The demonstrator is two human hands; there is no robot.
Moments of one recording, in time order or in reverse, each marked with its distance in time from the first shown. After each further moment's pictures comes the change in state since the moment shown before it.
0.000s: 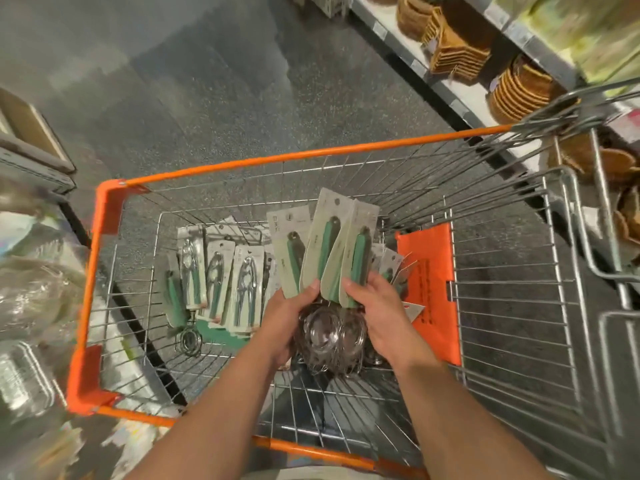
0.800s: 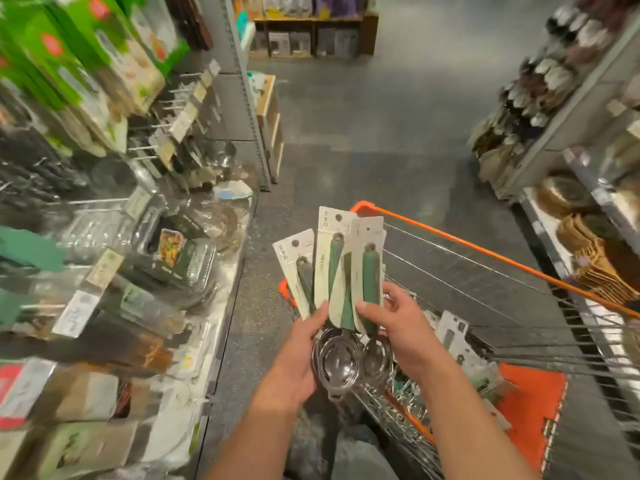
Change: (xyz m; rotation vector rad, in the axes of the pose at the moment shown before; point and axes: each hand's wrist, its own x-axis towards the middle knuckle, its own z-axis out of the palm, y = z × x) left_hand -0.232 -0.058 -0.152 -0.751 -0.025 0.498; right_hand -0.196 0.013 0.174 -0.595 -0.612 -0.305
